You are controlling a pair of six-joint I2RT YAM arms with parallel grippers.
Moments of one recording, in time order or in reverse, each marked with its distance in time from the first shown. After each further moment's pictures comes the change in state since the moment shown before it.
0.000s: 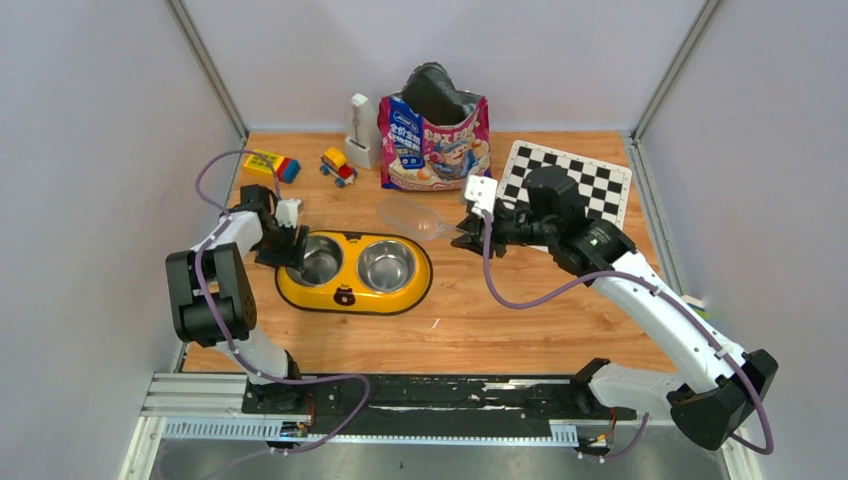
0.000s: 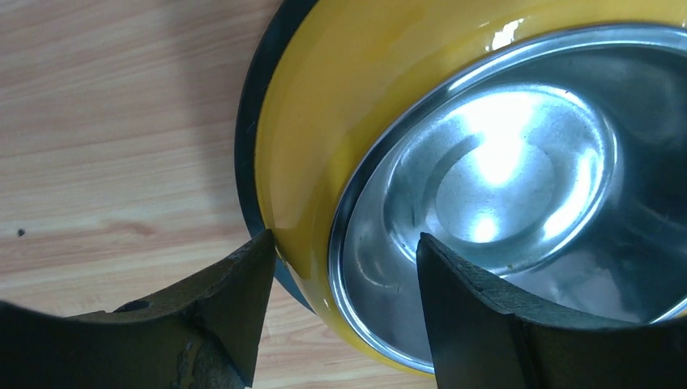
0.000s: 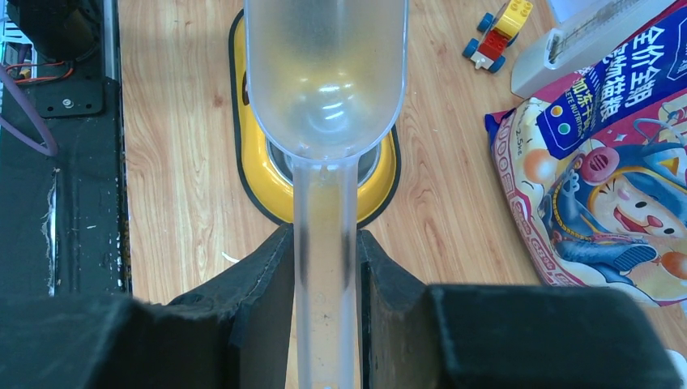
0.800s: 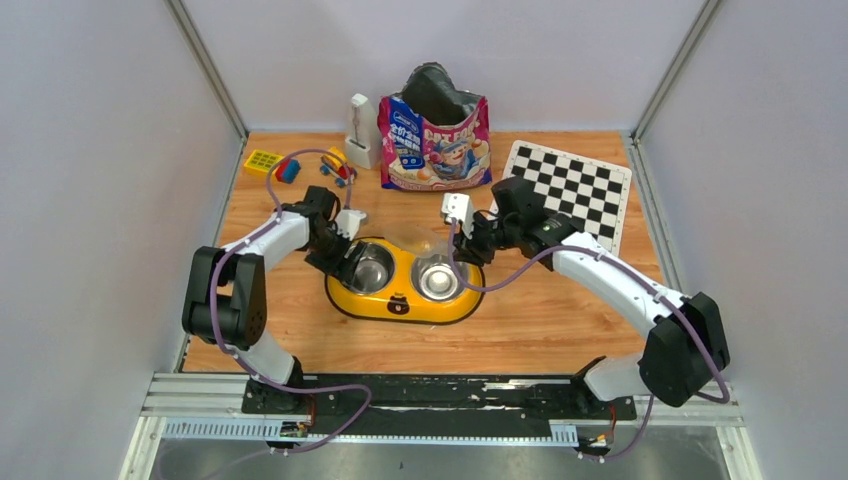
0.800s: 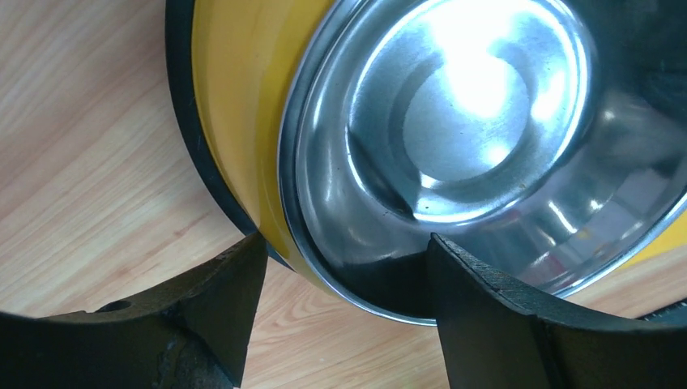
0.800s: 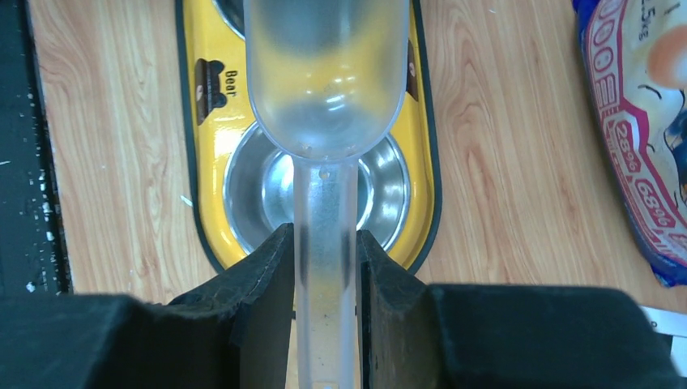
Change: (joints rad) left arm -0.406 -0.023 -0.004 -0.089 0.036 -0.011; right arm -0.040 0.234 -0.109 0.055 0.023 -0.104
